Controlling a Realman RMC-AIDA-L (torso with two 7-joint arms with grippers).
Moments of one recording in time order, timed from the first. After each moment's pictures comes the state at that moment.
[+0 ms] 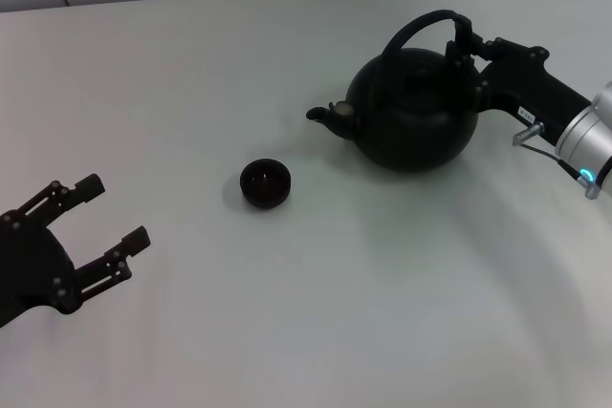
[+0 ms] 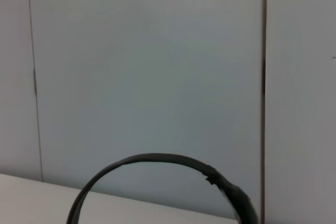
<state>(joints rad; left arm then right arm) -0.28 -2.06 0.54 0.38 1.81 1.70 -0.75 0.50 2.08 -0.68 -0.16 -1.22 -1.11 0.55</state>
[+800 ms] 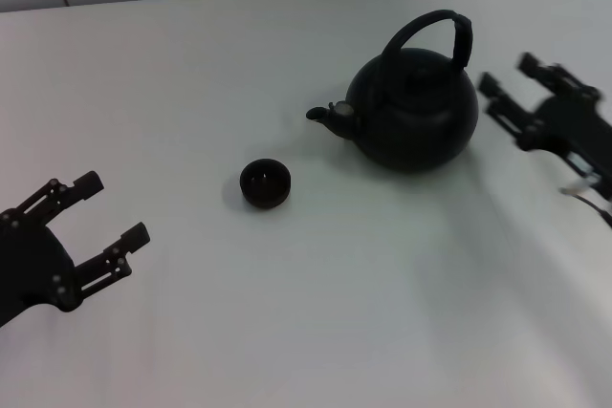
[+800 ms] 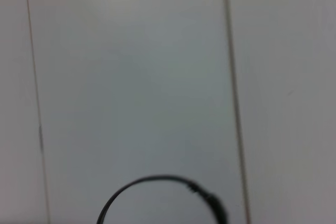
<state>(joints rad) -0.28 -2.07 0.54 0.37 1.80 1.70 -0.75 0.33 2.08 -0.63 -0.13 -1.21 -1.38 0.54</state>
